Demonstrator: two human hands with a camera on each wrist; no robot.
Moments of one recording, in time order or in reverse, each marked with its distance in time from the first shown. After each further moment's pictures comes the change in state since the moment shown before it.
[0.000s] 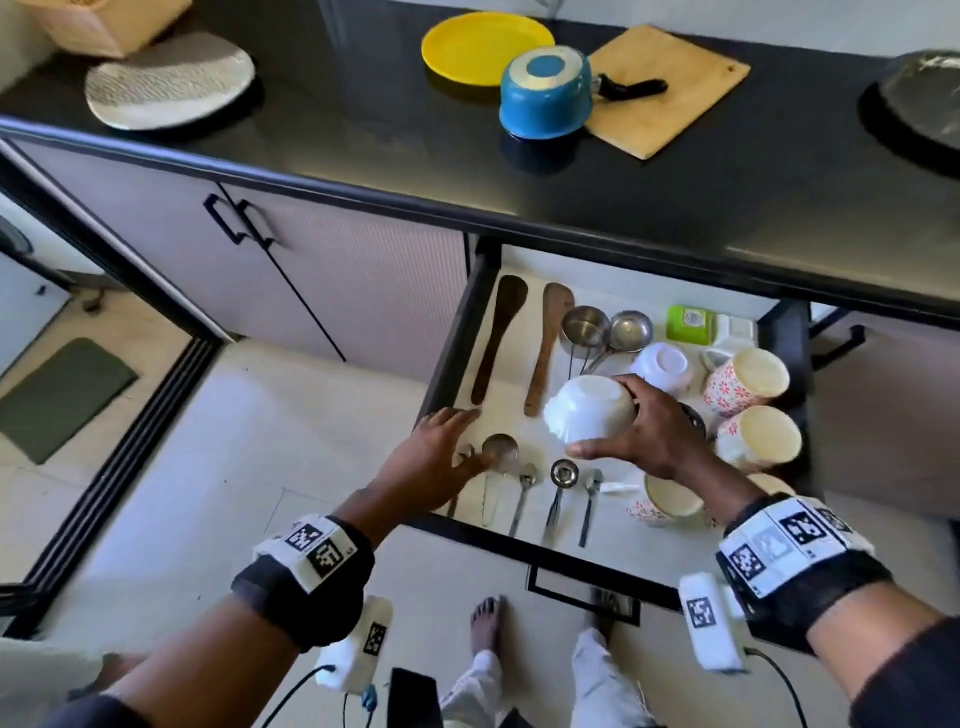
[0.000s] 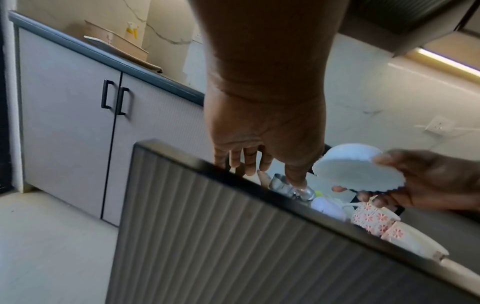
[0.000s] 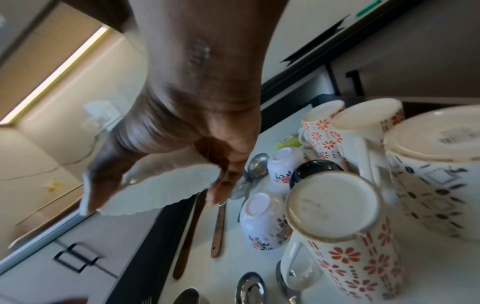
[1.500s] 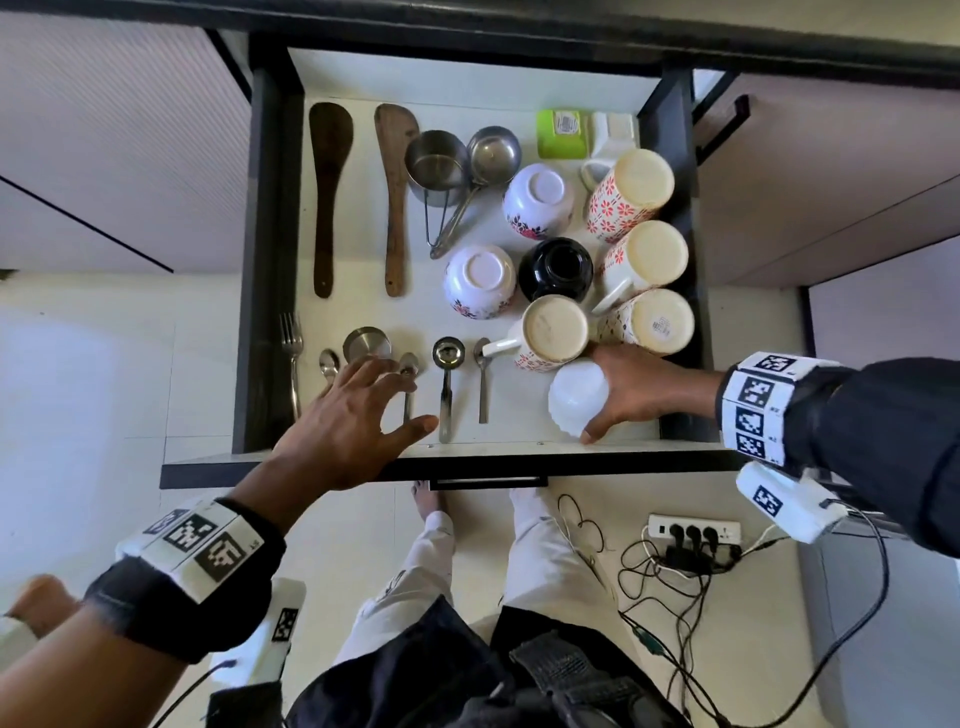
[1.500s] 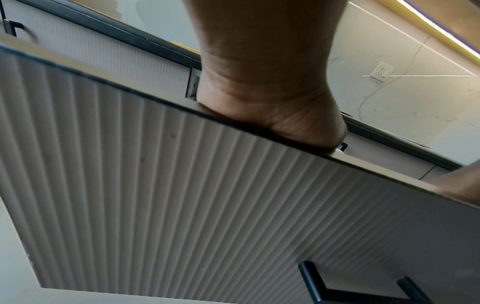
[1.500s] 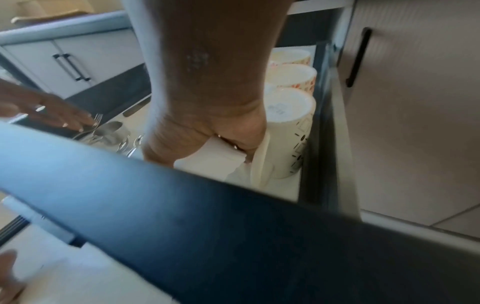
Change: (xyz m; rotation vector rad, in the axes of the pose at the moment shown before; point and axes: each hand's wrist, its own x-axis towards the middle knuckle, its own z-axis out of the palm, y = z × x) left_hand 0.017 0.008 0.075 0.205 -0.309 0.174; right_hand -0.049 0.154 -0.012 -0.435 -0.505 0.275
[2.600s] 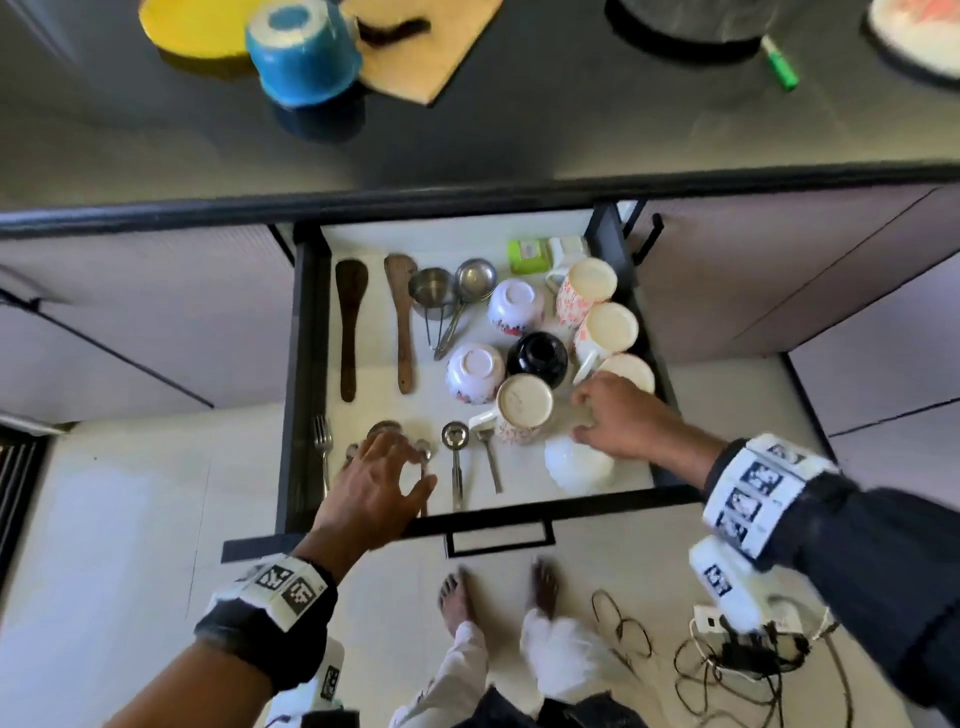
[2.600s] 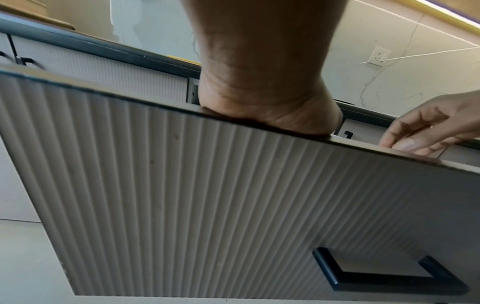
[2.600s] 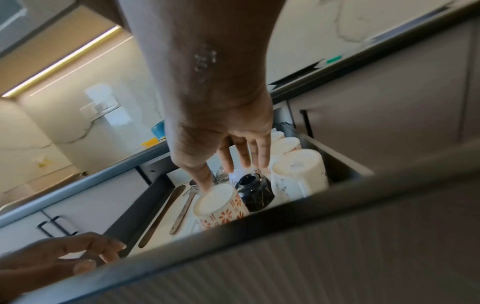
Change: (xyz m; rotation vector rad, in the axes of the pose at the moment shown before) left_hand -0.010 0.011 -0.001 0.104 0.234 0.068; right_hand -0.050 -0.029 -0.018 0.103 0.461 0.067
